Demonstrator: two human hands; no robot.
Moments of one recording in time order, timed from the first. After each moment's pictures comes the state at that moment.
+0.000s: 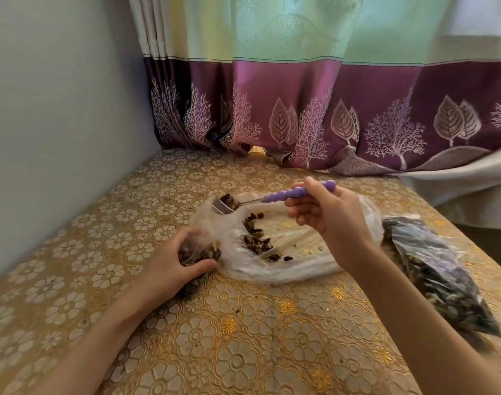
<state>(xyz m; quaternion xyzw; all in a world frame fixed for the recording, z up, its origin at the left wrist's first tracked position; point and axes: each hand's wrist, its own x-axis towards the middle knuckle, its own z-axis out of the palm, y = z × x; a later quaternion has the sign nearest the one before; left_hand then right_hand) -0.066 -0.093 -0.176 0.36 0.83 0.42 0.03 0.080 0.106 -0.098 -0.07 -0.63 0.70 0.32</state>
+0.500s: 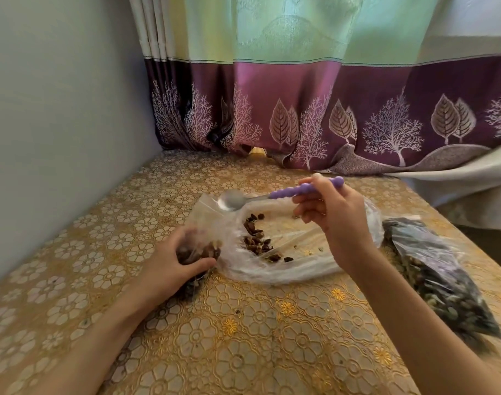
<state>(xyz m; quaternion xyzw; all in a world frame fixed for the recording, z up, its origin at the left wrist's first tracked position) -0.062 -0.093 -0.170 0.34 0.82 0.46 0.05 0.077 0.111 -0.103 -0.06 -0.63 0.68 0.37</state>
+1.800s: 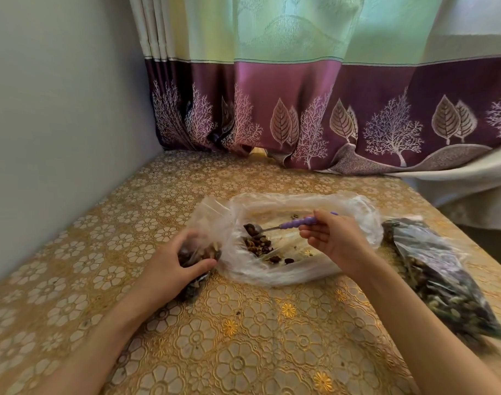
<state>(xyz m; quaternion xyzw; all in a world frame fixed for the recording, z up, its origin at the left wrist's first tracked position) -0.064 -0.093 -0.174 0.36 0.83 0.43 0.01 0.067 0.148 -0.140 -0.24 -0.59 0.74 0.22</state>
